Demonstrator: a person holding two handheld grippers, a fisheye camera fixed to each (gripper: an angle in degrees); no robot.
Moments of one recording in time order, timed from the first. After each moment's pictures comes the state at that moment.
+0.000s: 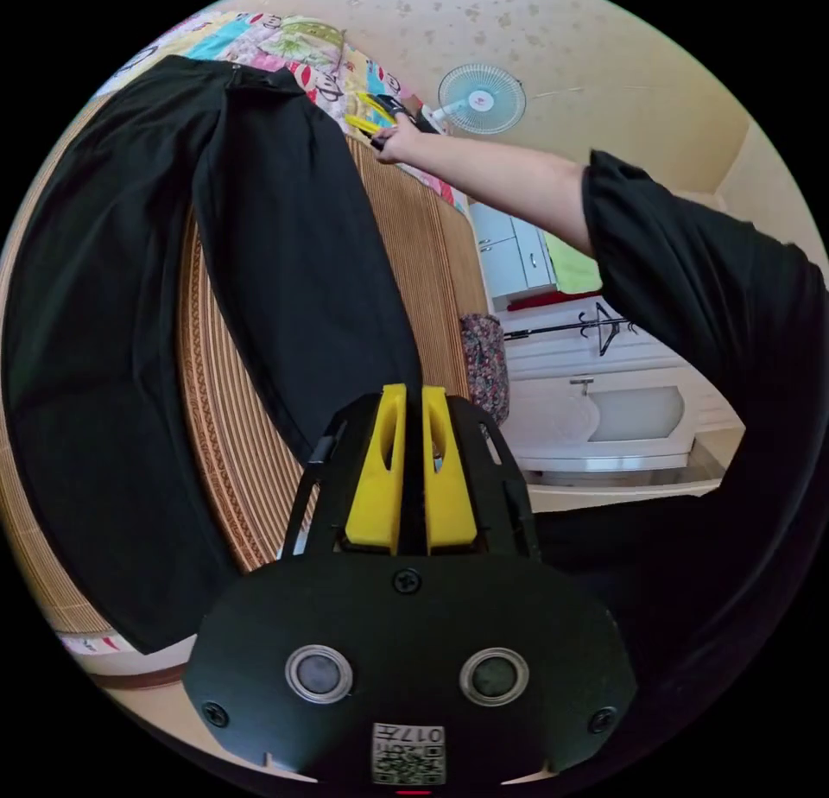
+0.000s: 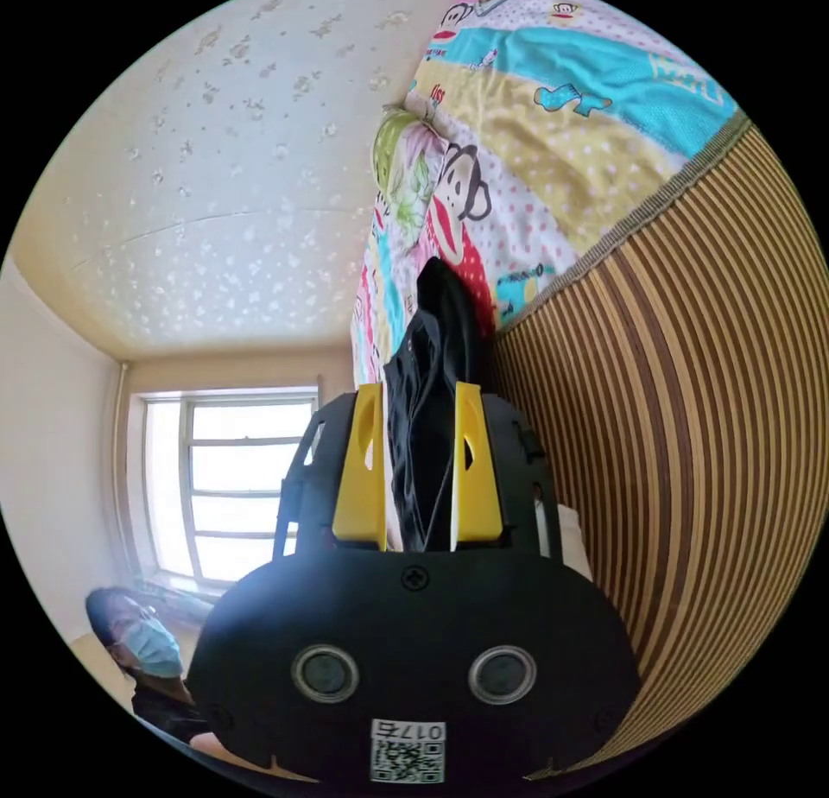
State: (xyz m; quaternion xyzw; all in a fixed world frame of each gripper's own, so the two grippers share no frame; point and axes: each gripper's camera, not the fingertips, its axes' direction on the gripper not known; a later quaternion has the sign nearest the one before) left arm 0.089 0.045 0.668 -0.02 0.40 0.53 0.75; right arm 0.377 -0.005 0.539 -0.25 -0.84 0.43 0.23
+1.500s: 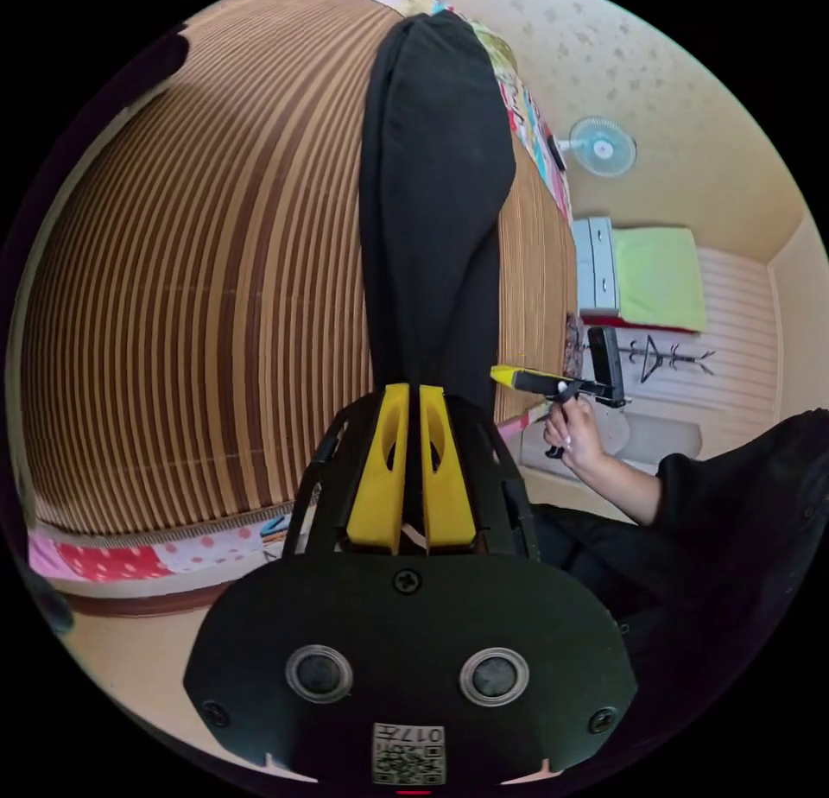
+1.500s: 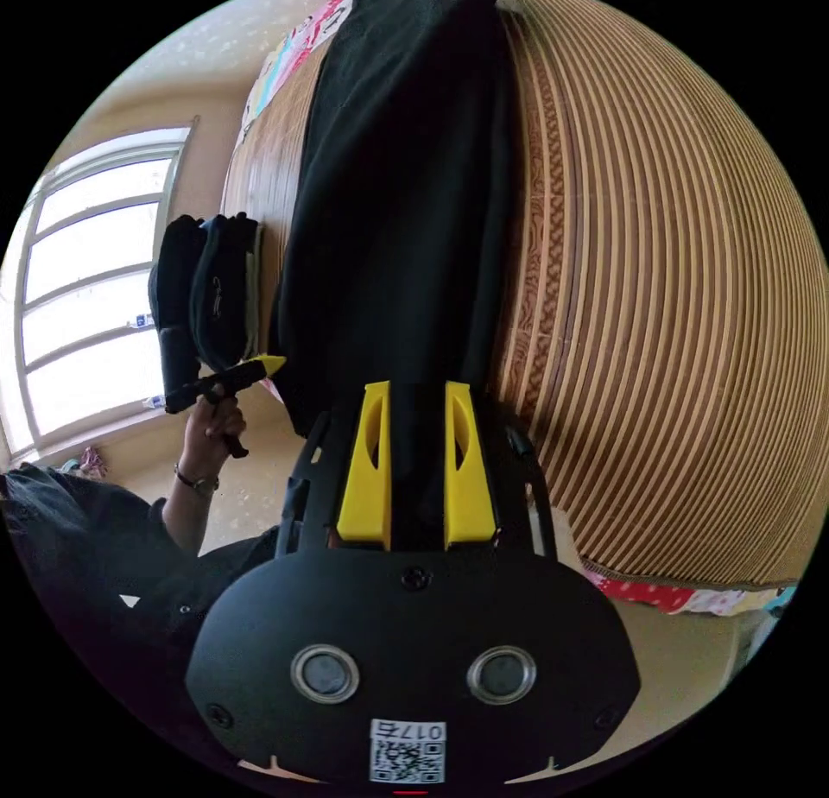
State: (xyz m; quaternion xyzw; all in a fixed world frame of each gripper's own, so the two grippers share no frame) left arm -0.149 -0.185 0.694 -0.05 0.34 0.46 0.82; right arm 0.276 0.207 -0.026 -0.34 -0.84 0.07 0.41
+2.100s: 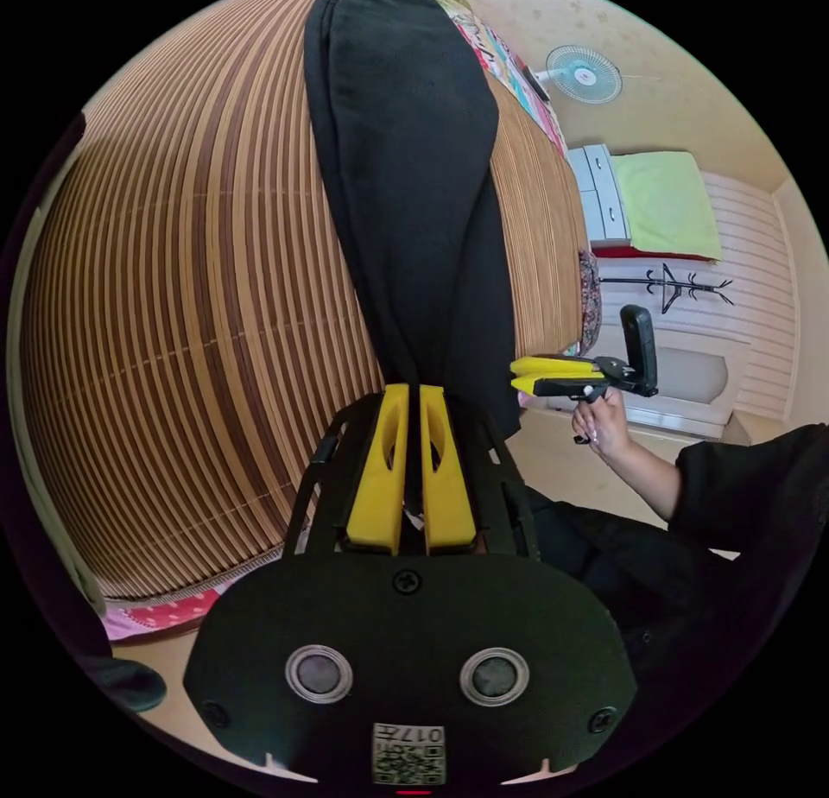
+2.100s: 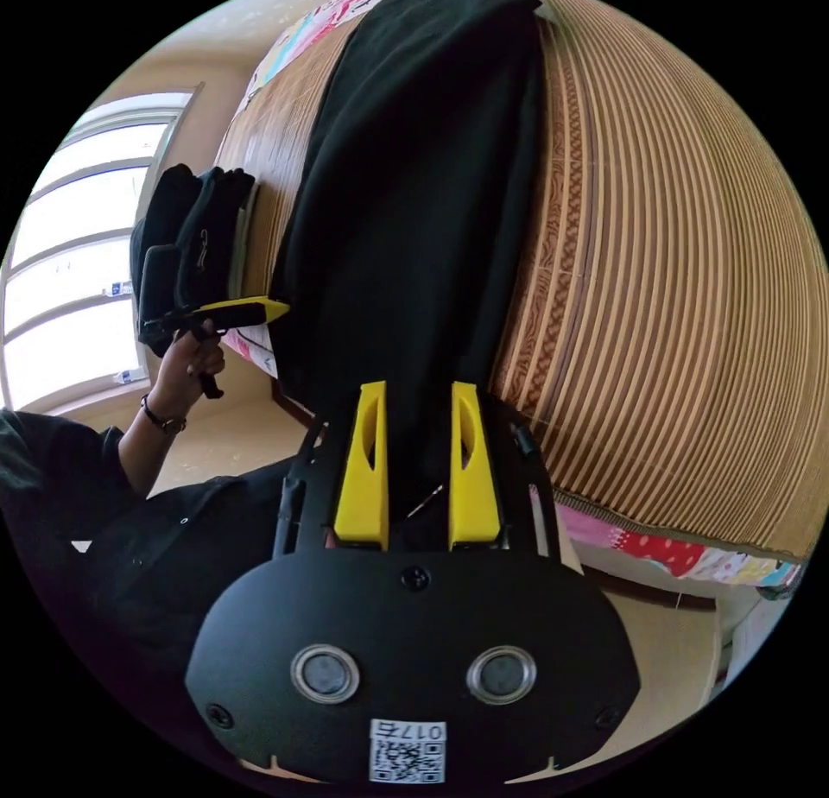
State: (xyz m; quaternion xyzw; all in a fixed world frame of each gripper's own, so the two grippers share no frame) left arm -0.114 -0.167 0.664 -0.07 0.28 0.54 0.79; right arm 0.254 0.225 -0.040 -0.33 -0.84 0.05 0.43
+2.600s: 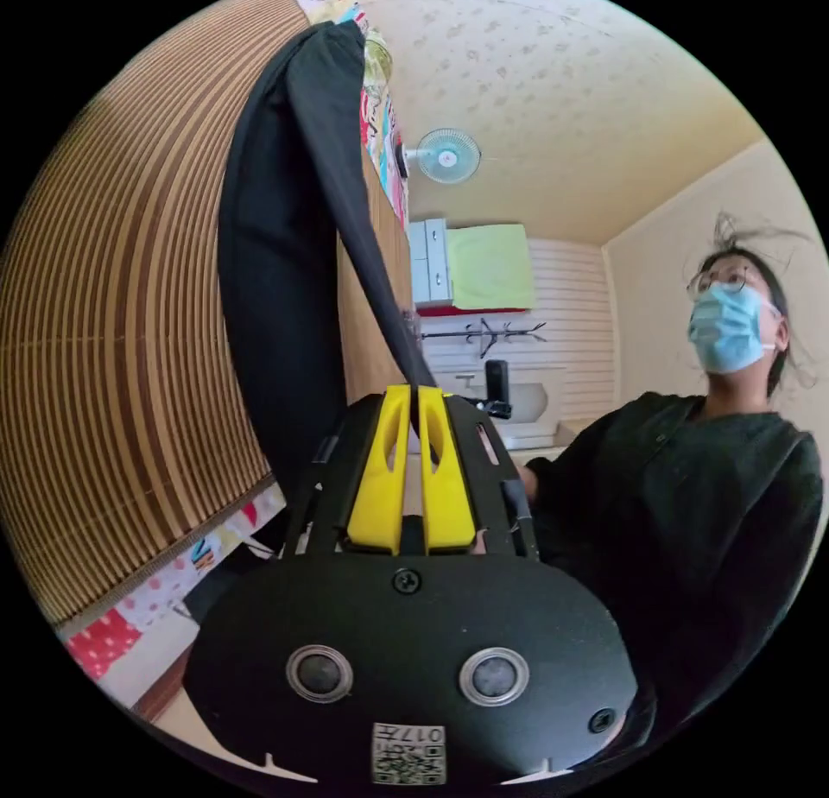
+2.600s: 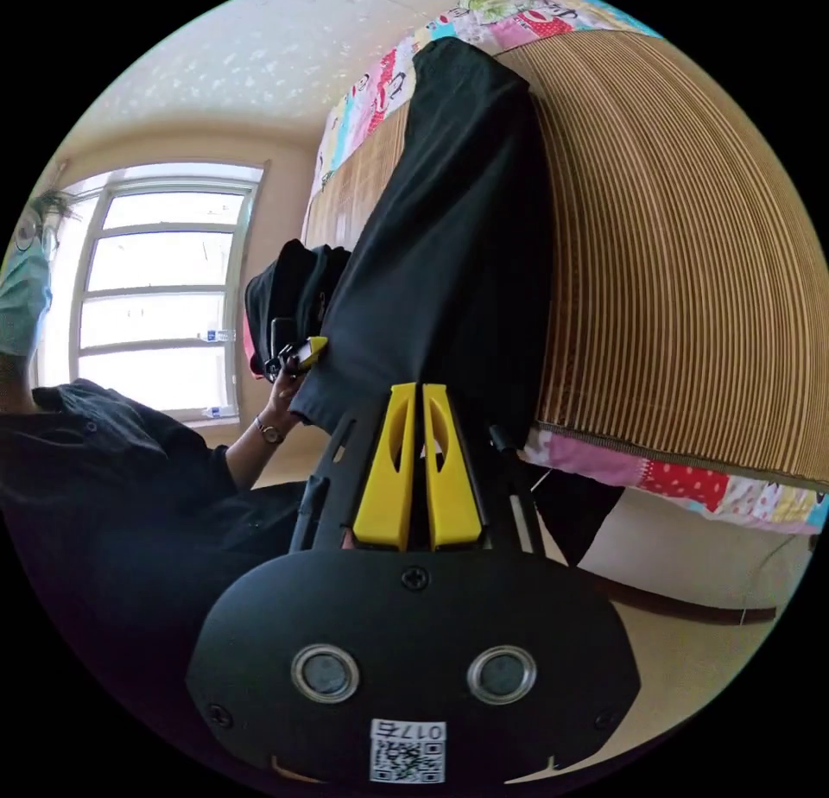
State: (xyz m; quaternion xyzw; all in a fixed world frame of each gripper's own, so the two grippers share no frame) left arm -0.177 -0.157 0.612 -0.13 0.56 0.50 0.65; right arm 0.368 0.253 -0.008 -0.29 -0.87 0.18 0.36
